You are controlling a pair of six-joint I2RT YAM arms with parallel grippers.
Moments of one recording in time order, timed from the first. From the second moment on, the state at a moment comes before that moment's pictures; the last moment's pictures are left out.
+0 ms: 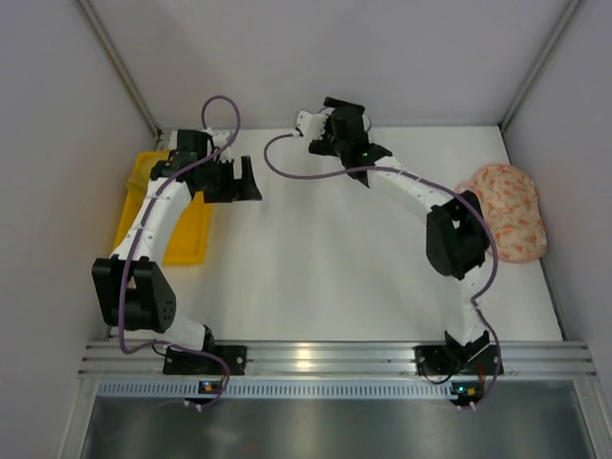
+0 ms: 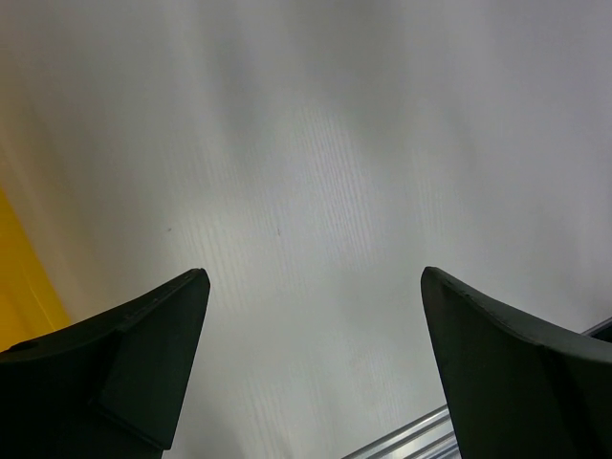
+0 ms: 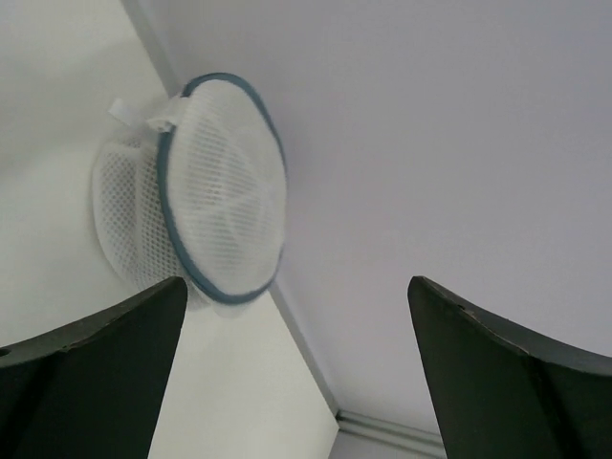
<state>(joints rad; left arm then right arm) -0.07 1.53 1.37 -0.75 0.39 -0.13 0.59 2.13 1.80 0.01 0.29 -1.07</state>
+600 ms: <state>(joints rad) -0.15 1.50 1.36 -0.90 0.29 0.06 0.43 1.05 1.07 -0.43 0.10 -0.45</state>
